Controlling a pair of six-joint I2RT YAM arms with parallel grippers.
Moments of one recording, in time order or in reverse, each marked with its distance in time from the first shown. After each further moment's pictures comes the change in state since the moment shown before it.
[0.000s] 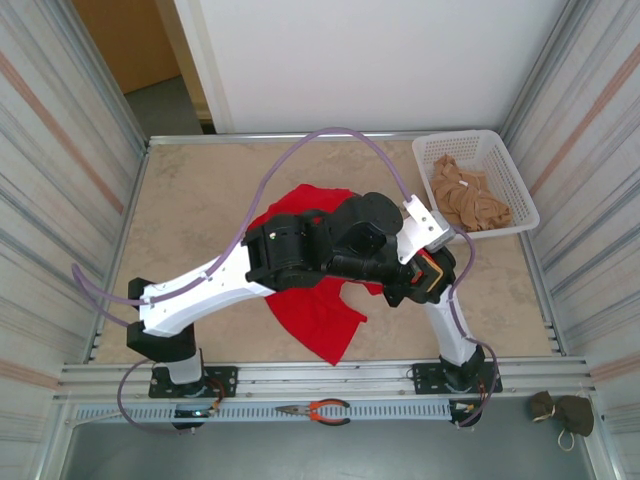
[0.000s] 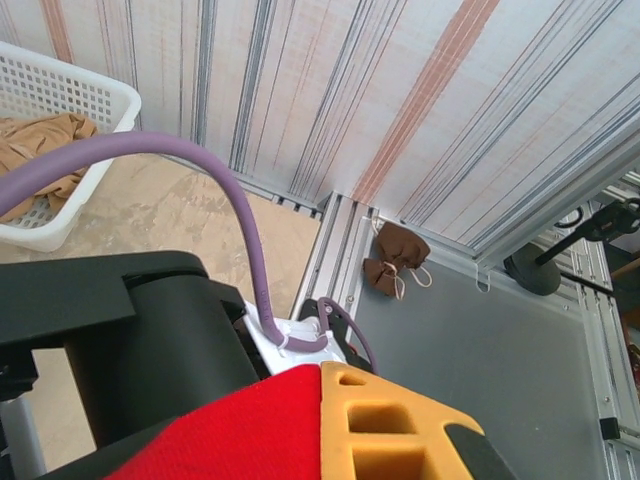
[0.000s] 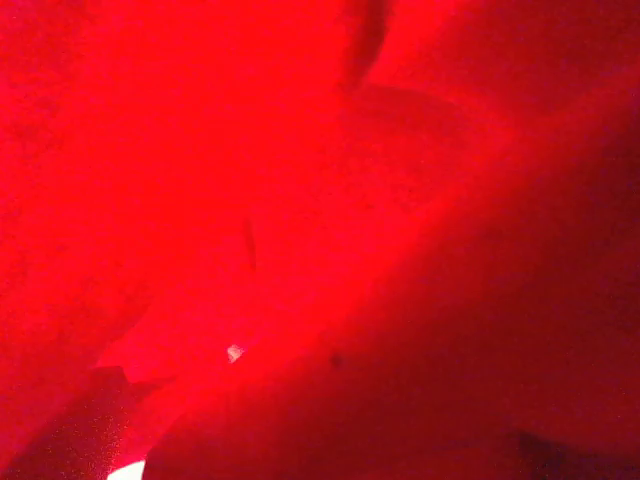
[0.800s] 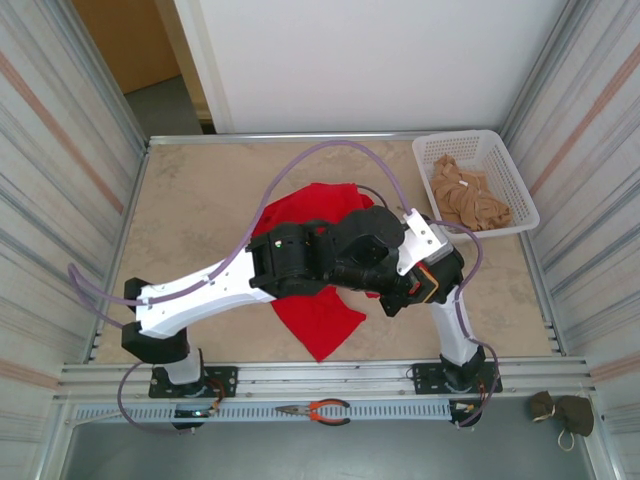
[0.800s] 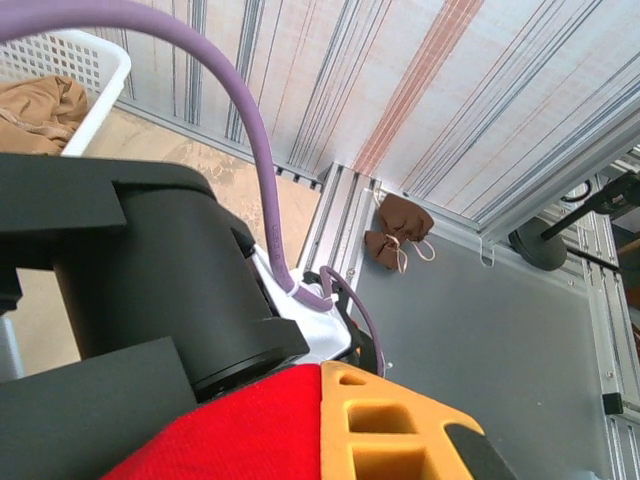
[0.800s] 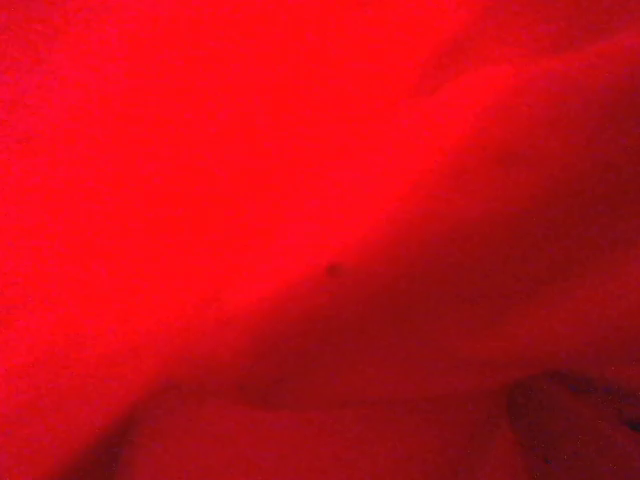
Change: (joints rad) left arm -0.019 -0.044 -0.124 0.039 -0.006 -0.005; right arm -0.033 -0.055 -0.070 -0.010 0.078 -0.110
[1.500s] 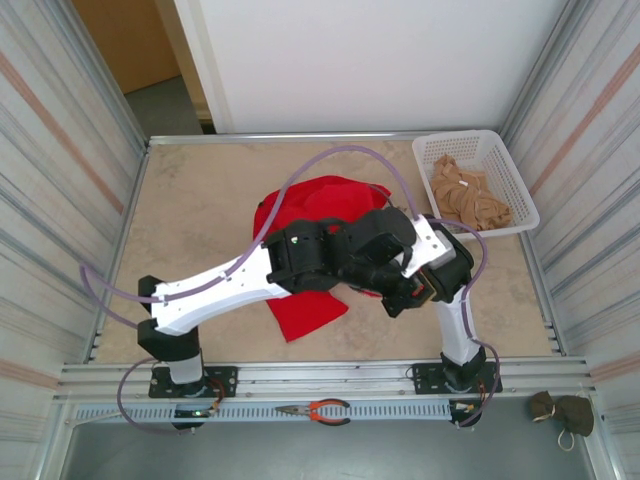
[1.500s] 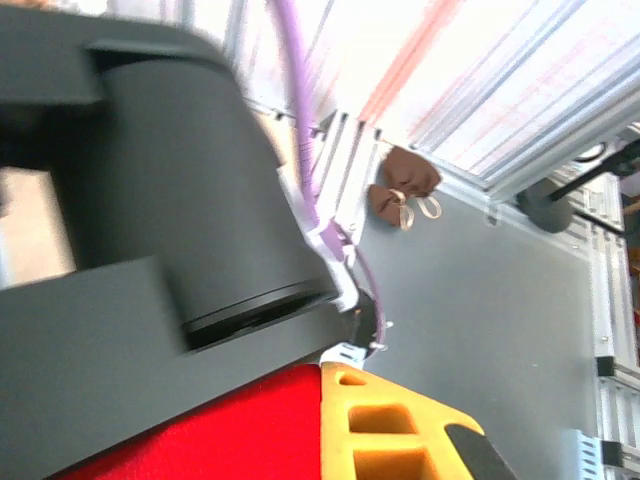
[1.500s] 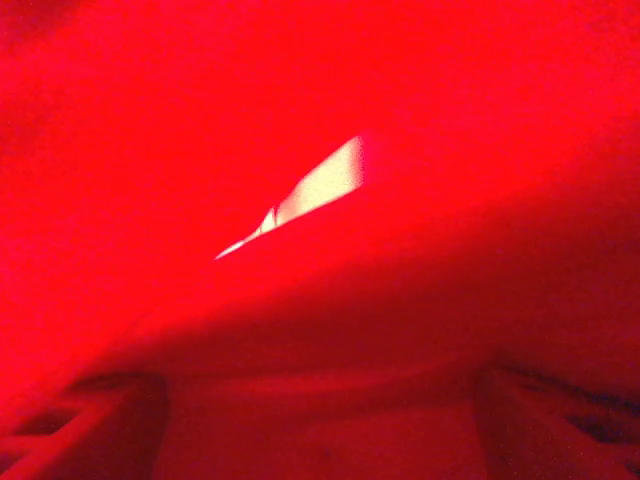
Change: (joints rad) left arm 0.010 0.080 0.069 -0.092 0.068 -0.017; right arm -0.061 -0.051 -0.283 0.555 -0.235 -0.209
